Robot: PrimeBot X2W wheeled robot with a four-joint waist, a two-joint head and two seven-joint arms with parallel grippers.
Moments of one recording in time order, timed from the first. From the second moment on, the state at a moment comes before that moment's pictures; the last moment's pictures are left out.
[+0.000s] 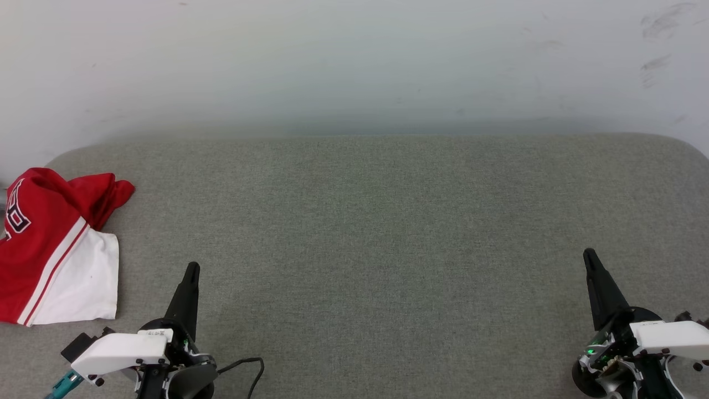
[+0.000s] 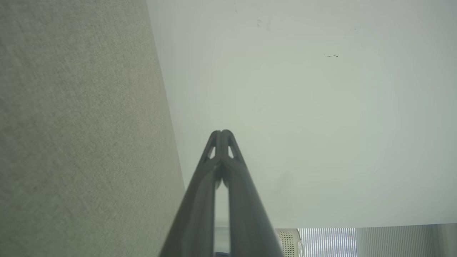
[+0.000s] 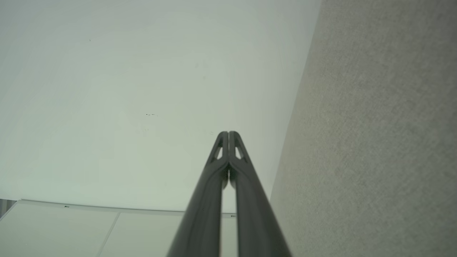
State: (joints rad) left arm -0.10 0.05 0.11 0.25 -1.61 -0.13 0.11; right arm -0.10 -0.05 -0.11 0.25 1.61 0.13 0.11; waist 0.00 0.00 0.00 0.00
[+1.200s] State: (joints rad) left arm -0.10 0.05 0.11 0.25 -1.61 -0.13 0.11; right arm -0.10 -0.05 -0.11 0.25 1.61 0.13 0.11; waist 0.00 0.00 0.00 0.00
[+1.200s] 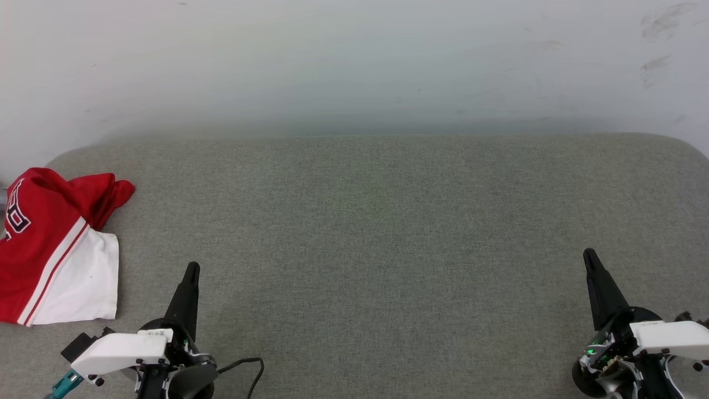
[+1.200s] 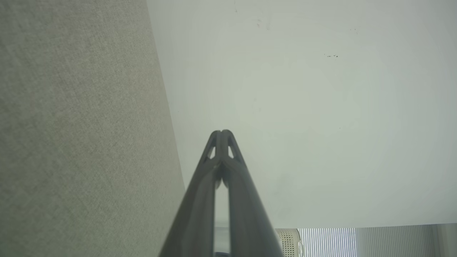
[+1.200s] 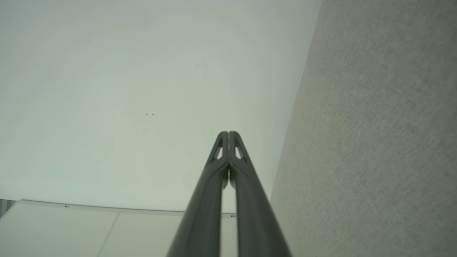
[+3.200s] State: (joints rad) left arm -0.04 0.04 0.10 0.27 -1.53 -0.13 0.04; right arm -0.05 -0.05 -0.10 0.27 1.46 0.13 0.04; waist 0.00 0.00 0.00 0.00
